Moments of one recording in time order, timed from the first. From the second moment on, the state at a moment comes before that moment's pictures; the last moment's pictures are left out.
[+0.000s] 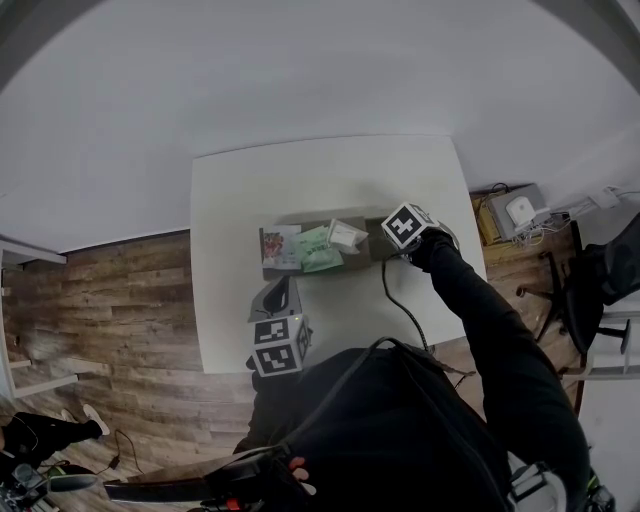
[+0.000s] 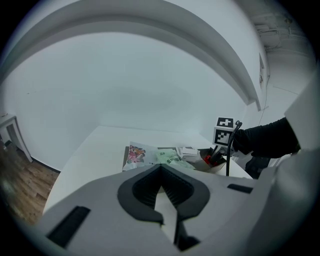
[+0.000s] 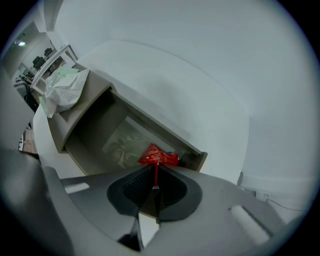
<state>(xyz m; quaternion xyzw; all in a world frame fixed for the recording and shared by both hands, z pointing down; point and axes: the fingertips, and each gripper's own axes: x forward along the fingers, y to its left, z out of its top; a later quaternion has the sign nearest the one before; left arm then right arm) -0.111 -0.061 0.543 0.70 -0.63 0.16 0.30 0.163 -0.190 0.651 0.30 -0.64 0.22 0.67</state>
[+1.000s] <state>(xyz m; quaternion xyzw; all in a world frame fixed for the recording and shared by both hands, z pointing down) -0.104 -0.065 0.536 0.71 -0.62 0.16 0.29 0.101 -0.184 0.536 0.24 -0.80 0.14 0.54</state>
